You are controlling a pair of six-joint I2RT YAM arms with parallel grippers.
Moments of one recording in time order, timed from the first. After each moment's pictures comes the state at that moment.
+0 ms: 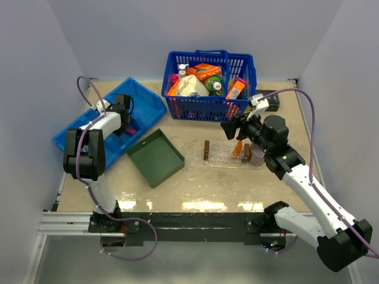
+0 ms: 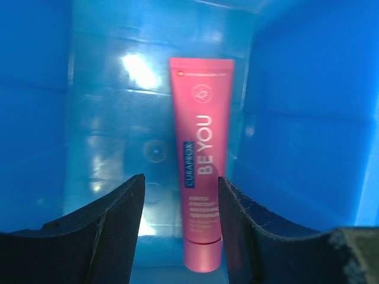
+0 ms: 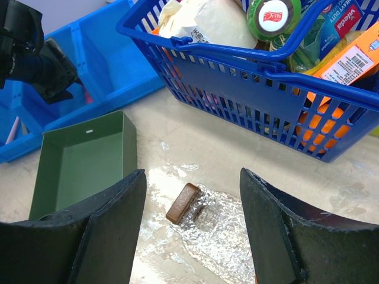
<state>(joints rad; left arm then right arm) -0.06 1.84 1.21 -0.42 -0.54 -1.01 0.43 0.94 0.83 -0.07 -0.12 0.22</state>
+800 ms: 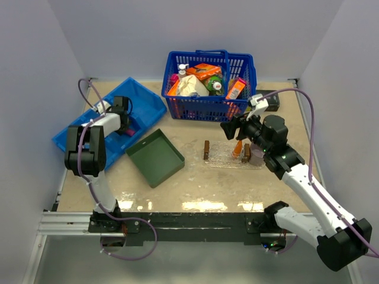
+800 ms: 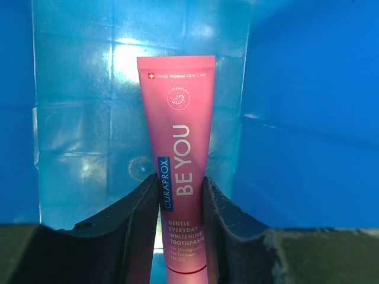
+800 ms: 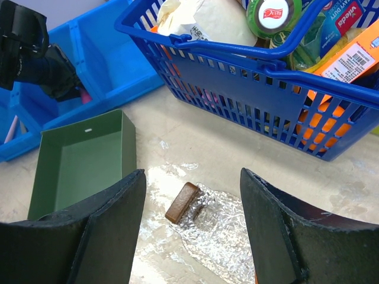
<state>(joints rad) -0.03 1.90 1.19 -0.32 -0.47 -0.96 0.43 0.95 0.83 -0.06 -0.12 0.22</state>
